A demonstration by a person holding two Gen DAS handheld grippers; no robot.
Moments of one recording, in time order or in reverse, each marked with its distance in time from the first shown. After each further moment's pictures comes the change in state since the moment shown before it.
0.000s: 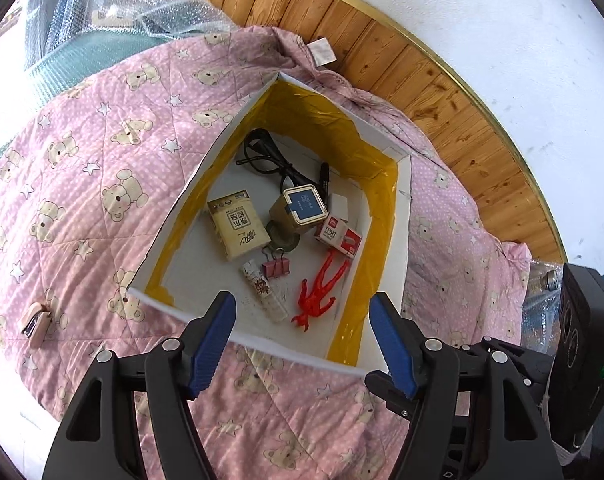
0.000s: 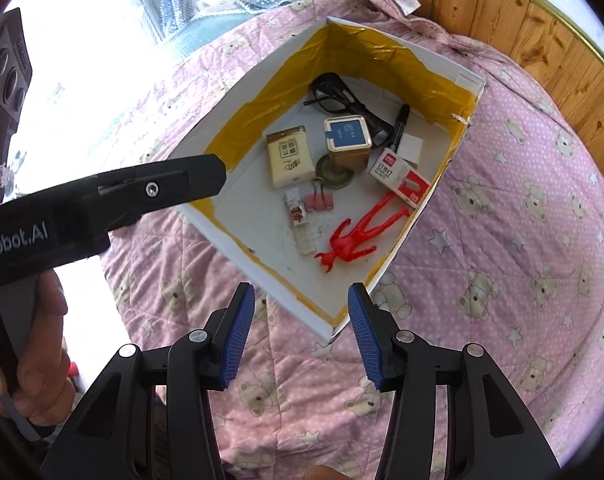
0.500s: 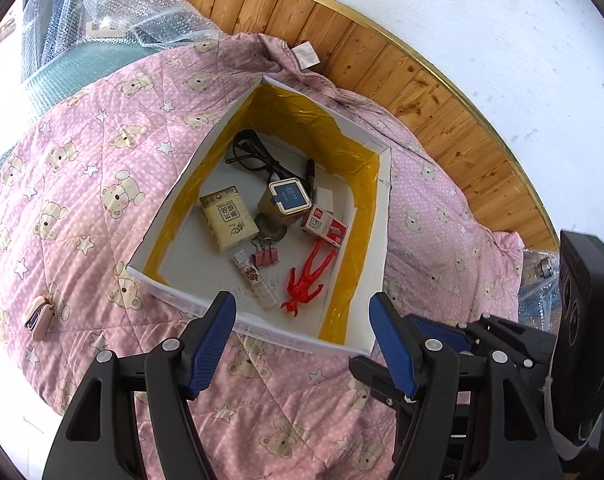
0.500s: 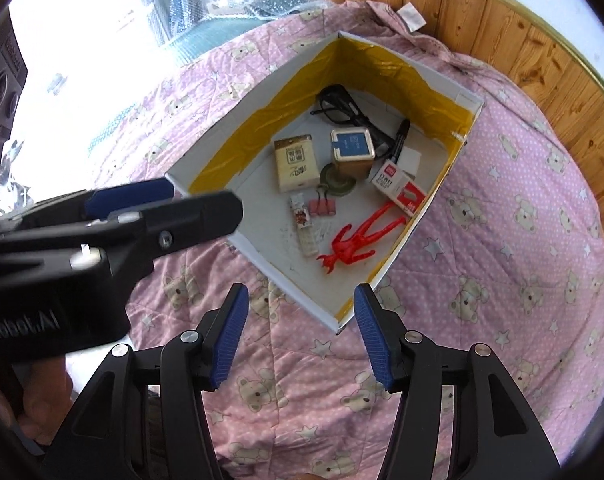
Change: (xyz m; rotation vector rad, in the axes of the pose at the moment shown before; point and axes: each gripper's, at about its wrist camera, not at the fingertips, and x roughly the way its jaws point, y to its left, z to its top) left arm -0.017 -0.013 -0.016 0.035 -0.015 -0.015; right arm -0.015 0.014 -0.001 -0.044 -0.033 -0.047
